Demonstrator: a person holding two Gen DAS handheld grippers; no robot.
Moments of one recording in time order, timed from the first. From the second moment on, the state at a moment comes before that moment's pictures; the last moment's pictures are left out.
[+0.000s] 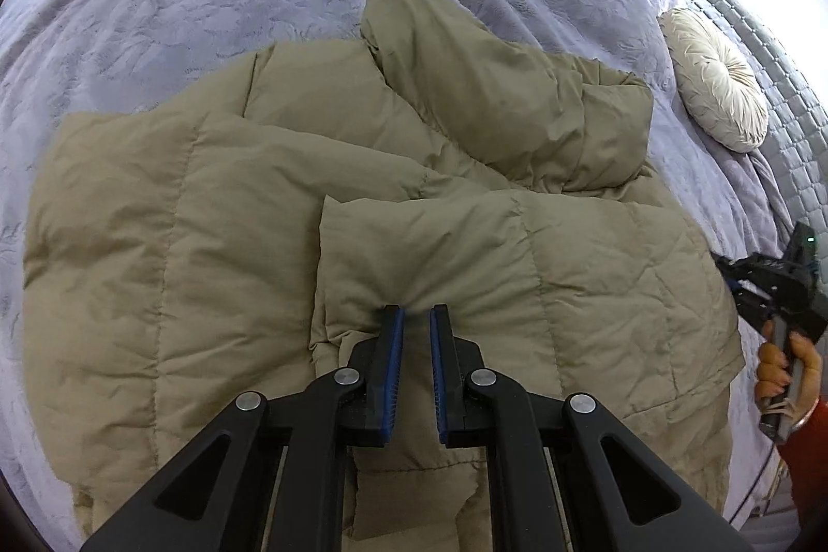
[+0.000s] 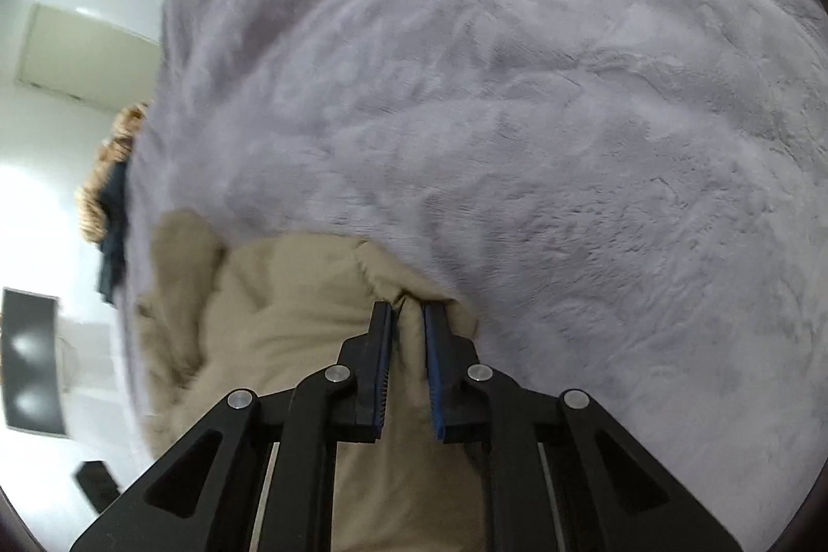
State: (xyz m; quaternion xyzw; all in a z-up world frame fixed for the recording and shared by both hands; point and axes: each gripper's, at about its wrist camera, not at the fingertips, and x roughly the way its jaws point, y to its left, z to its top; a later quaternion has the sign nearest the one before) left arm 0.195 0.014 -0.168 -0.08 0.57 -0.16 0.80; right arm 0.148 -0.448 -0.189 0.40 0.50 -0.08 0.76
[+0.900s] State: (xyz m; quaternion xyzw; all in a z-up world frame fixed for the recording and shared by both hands) left arm 0.133 0.036 -0.139 -0.06 0.56 -0.17 0.81; right arm 0.041 -0.375 -0.131 0.22 0.51 -0.11 0.83
